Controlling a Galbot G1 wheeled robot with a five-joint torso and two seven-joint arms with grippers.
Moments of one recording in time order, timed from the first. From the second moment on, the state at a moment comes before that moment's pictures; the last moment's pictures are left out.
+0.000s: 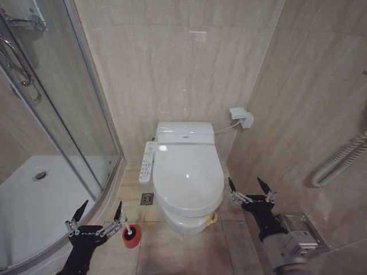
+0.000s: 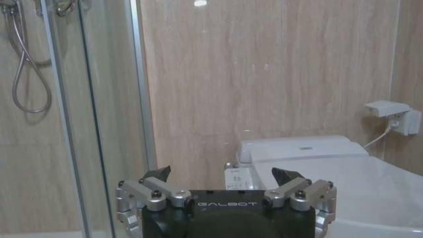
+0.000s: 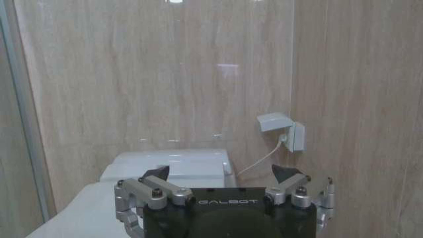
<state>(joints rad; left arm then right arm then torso) 2.01 -1.34 -0.67 -2.50 -0.17 -0.04 -0.07 -1.72 1.37 0.55 2.50 0.22 -0.23 0.18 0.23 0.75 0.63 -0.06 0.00</state>
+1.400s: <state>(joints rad) 2.01 -1.34 -0.67 -2.50 -0.17 -0.04 -0.07 -1.72 1.37 0.55 2.50 0.22 -0.23 0.18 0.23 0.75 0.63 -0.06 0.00</state>
